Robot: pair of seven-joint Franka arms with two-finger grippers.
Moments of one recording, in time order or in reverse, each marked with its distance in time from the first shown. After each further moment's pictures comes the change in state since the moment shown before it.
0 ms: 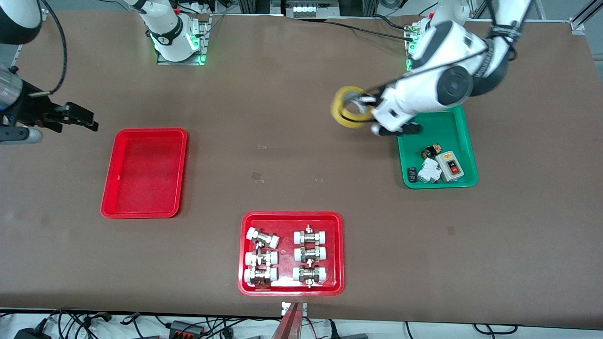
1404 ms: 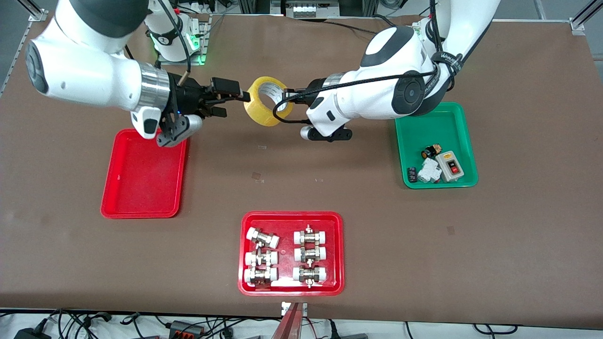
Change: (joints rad) left arm -0.151 0.316 -0.031 0.445 -0.111 0.109 -0.153; right arm 0.367 0.145 0.008 0.125 0.703 0.042 0.130
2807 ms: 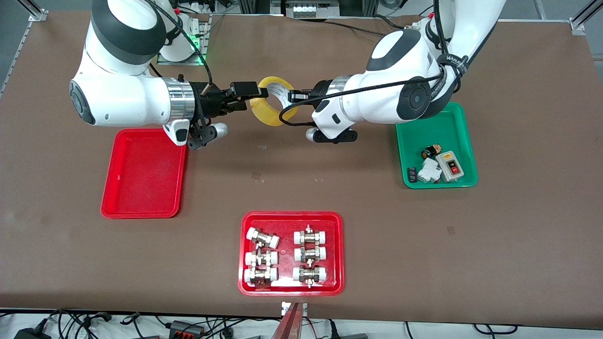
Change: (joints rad) left arm 0.019 0.000 0.000 0.000 0.000 -0.047 0.000; right arm 0.031 0.058 -0.002 -0.003 0.109 -0.074 0.012
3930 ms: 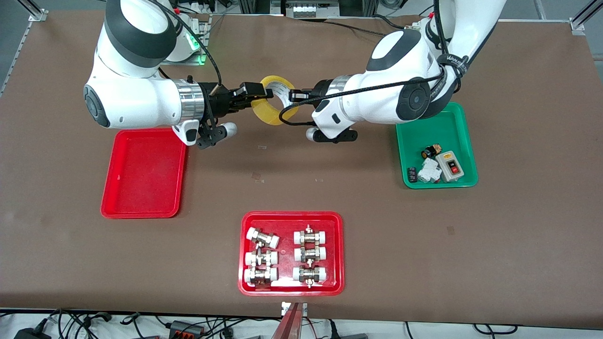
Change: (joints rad) left arm 0.001 0.001 0.000 0.000 0.000 -0.012 0.000; right arm 0.022 0.015 0.001 0.000 0.009 -0.004 0.000
